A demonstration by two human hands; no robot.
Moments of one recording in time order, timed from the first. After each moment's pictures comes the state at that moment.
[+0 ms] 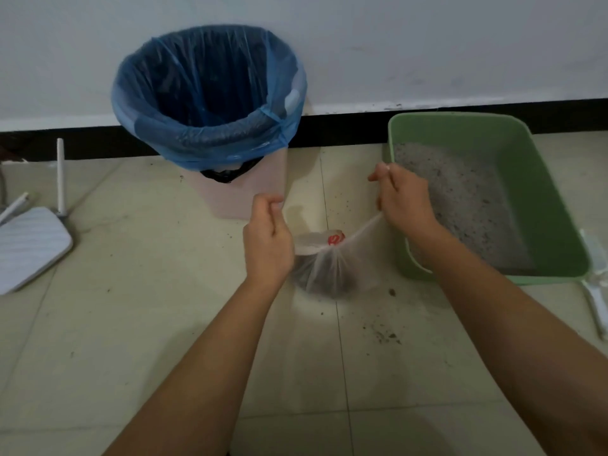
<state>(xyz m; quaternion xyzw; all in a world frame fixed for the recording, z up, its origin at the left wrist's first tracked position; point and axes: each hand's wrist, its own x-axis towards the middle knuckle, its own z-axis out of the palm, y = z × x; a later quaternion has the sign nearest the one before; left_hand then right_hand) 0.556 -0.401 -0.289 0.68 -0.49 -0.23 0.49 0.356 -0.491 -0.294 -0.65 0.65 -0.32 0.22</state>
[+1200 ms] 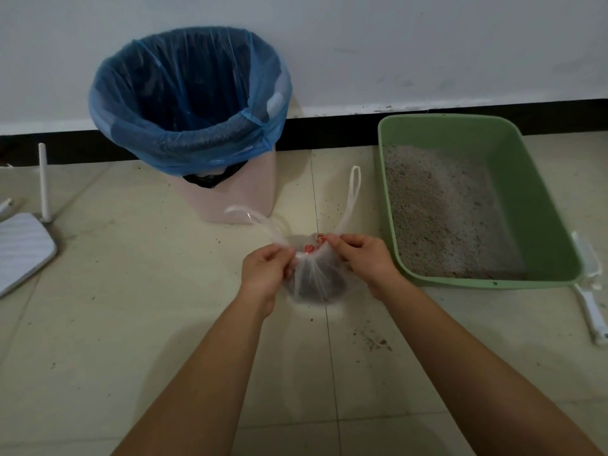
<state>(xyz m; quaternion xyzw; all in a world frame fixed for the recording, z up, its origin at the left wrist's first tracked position) 0.552 -0.396 -0.337 0.67 -0.23 -0.56 0.43 0.379 -0.432 -0.346 -0.38 0.63 -0.32 0.59</state>
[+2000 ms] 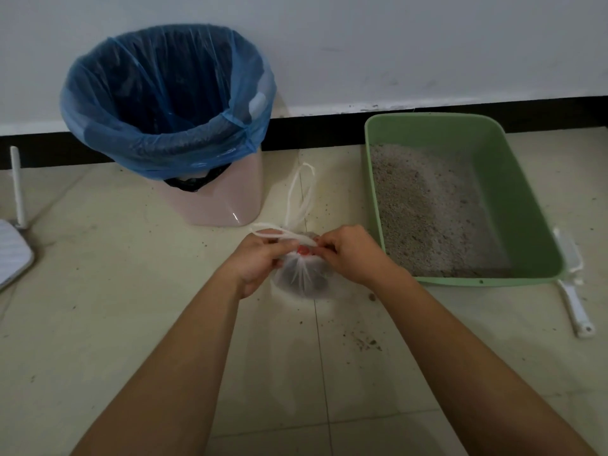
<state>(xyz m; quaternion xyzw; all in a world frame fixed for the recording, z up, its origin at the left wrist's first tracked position) 0.566 -0.428 -0.328 0.55 -0.38 -0.66 0.33 0.368 -0.451 -0.333 -0.80 0.51 -0.14 0.29</state>
